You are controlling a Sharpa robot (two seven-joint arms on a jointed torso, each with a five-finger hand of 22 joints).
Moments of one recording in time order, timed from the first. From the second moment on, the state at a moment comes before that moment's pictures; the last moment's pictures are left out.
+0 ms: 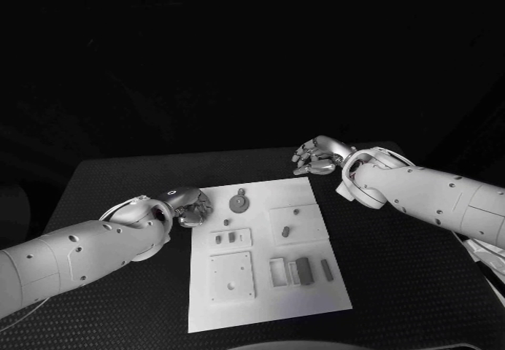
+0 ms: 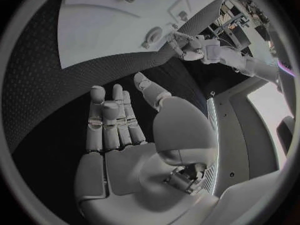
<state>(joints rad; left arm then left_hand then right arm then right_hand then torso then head) 1.15 -0.66 -0.20 1.18 -1.33 -0.32 0.00 1.22 -0.11 0.64 -0.28 0.06 0.92 0.15 0.25 0.47 1.22 0.07 0.07 0.27 1.15 -0.03 1.27 0.46 0.05 1.21 -0.12 0.44 1.31 1.19 -0.74 -0.04 1.17 -1.13 -0.31 0.11 1.16 -0.10 0.51 -0.29 0.05 0.84 0.18 0.29 0.49 1.00 0.09 0.46 0.34 1.05 -0.01 1.44 0.72 0.25 0.98 0.06 0.79 1.31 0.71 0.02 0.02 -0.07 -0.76</state>
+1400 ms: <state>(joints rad) 1.20 -0.74 -0.17 1.24 -0.42 -0.30 0.17 1.15 -0.11 0.61 -0.28 0.06 0.91 0.16 0.30 0.49 1.18 0.12 0.07 0.27 0.96 0.07 0.72 0.33 0.02 0.97 -0.03 0.09 1.07 1.10 -0.78 -0.08 1.31 -1.69 -0.25 0.02 1.17 -0.10 0.51 -0.29 0.05 0.90 0.16 0.31 0.49 1.11 0.09 0.27 0.23 1.09 -0.01 1.43 0.69 0.25 1.01 0.05 0.78 1.31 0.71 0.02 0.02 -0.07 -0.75</state>
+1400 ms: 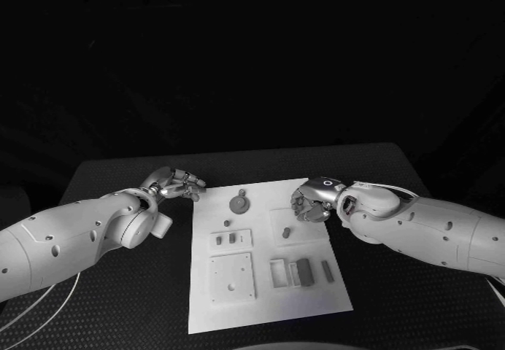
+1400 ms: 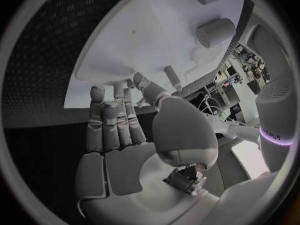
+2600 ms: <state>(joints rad) 1.20 -0.74 -0.17 1.24 -0.40 -0.30 0.16 1.15 -0.10 0.61 -0.27 0.06 0.90 0.17 0.30 0.49 1.16 0.13 0.07 0.27 0.96 0.07 0.70 0.35 0.02 0.98 -0.03 0.08 1.06 1.09 -0.76 -0.08 1.32 -1.85 -0.25 -0.05 1.17 -0.07 0.65 -0.29 0.05 1.01 0.12 0.35 0.50 1.27 0.05 0.26 0.22 1.19 -0.06 1.44 0.70 0.25 1.08 0.03 0.79 1.31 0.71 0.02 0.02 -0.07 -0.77</state>
